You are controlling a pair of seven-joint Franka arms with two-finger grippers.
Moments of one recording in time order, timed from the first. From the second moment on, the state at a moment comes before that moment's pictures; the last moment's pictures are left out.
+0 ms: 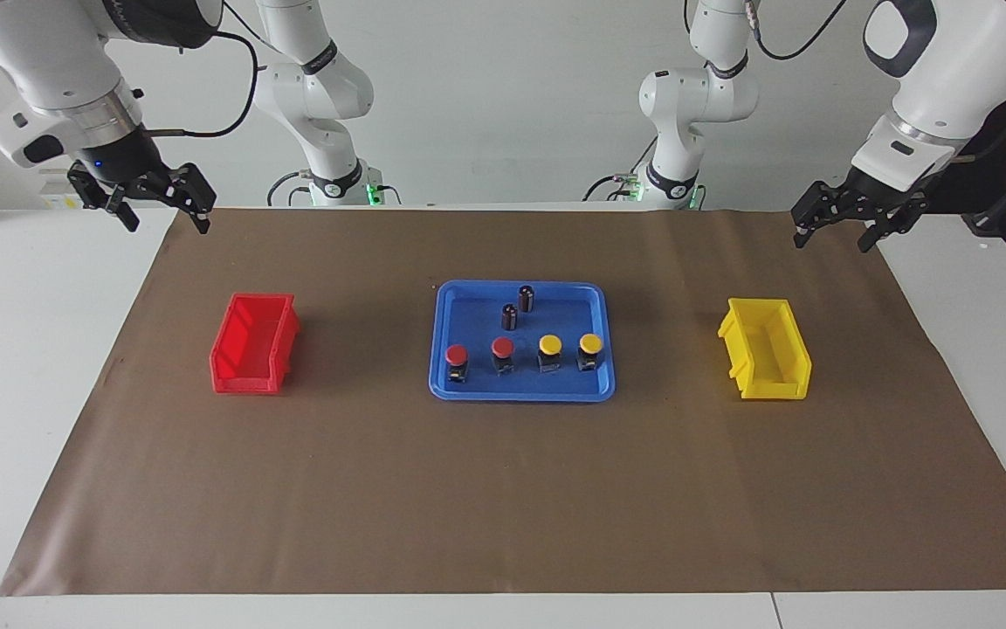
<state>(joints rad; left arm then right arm) -0.12 -0.05 0.07 -1.66 -0.02 1.61 0.12 -0.06 -0.04 -0.04 -1.60 -0.04 1.52 -0.07</state>
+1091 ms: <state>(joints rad) -0.12 -0.05 0.07 -1.66 -0.02 1.61 0.12 0.33 0.15 -0.01 -1.61 -0.01 1.86 0.41</state>
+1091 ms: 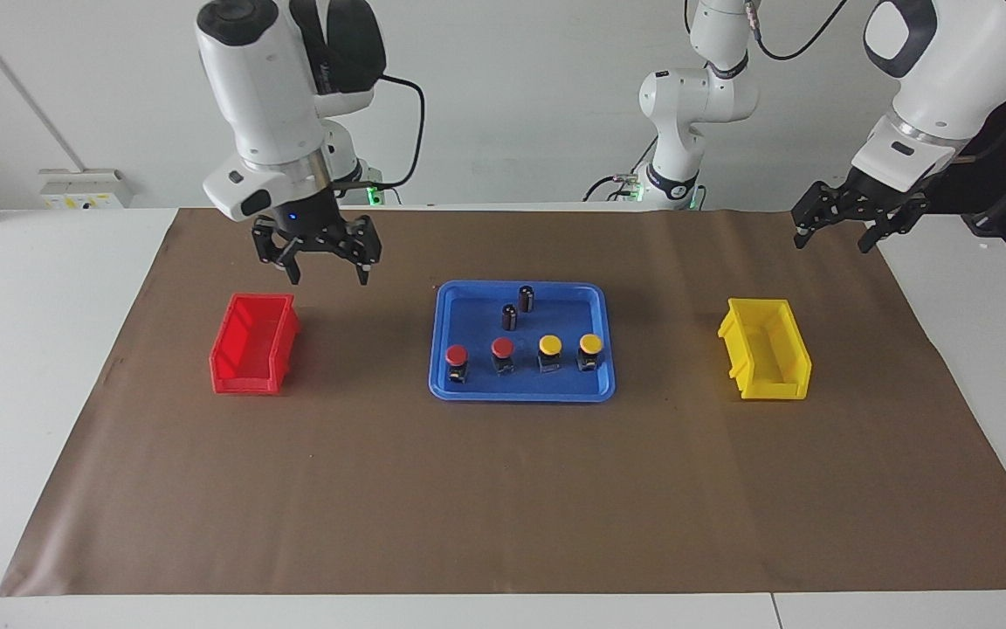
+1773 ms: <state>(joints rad) -0.12 -0.05 0.07 -1.66 -0.02 1.61 0.12 0.46 0.31 -0.01 -1.75 -0.01 2.14 0.50</state>
